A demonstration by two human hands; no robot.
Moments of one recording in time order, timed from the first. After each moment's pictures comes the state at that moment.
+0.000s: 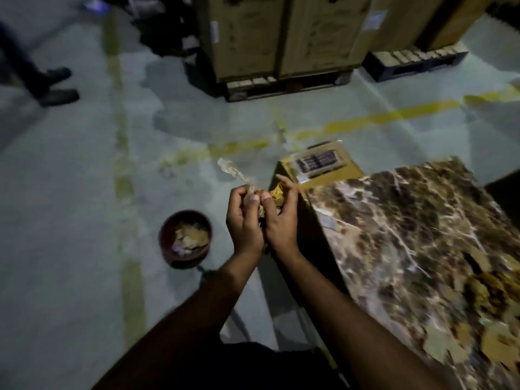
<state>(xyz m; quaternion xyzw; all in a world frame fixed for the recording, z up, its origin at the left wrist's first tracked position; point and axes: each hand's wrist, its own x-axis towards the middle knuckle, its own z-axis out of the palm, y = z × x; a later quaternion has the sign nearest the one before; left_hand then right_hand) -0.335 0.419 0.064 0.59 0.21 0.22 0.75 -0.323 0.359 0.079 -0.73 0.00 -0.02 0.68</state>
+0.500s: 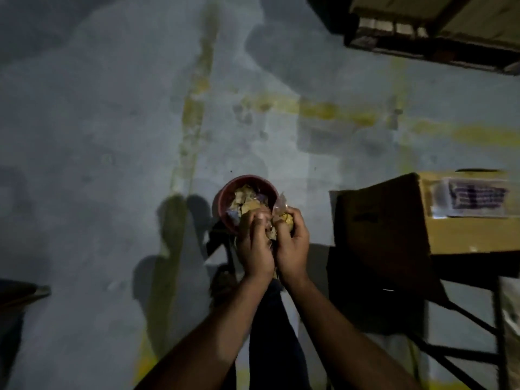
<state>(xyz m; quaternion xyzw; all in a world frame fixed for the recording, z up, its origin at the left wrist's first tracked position) -0.321 0.644 -0.132 0.51 0.50 0.24 0.65 -0.289 0.598 -0.136 -0.77 -0.01 0.20 0.61</state>
